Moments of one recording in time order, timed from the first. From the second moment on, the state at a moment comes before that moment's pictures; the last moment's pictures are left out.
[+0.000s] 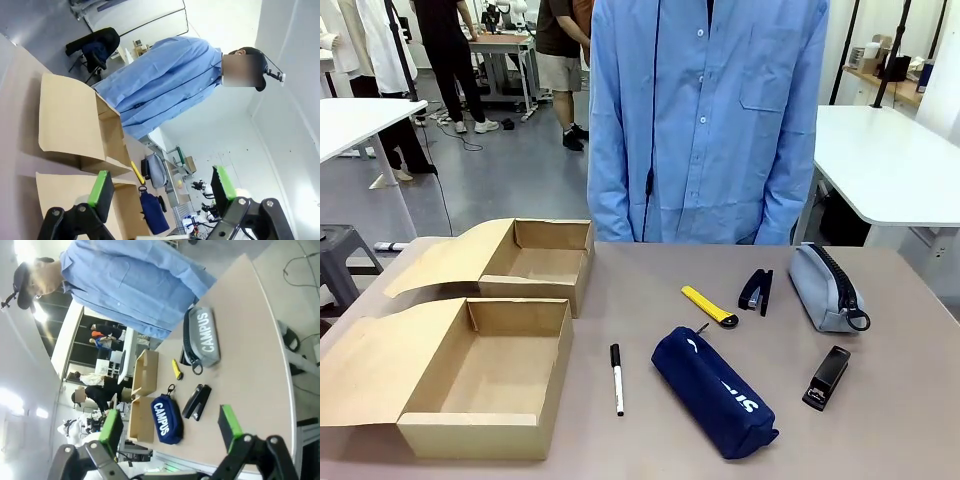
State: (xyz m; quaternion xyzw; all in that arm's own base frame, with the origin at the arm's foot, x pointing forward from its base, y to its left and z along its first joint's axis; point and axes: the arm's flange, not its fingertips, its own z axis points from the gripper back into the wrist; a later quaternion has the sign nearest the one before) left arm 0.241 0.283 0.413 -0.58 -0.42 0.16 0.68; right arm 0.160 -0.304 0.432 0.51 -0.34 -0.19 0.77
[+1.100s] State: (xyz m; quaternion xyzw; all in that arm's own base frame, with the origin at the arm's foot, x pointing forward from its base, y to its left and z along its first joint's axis) left arm 0.232 0.282 0.420 -0.58 -0.42 0.15 0.69; right arm 0.280 -0.195 0.449 0.40 -0.22 -0.11 0.88
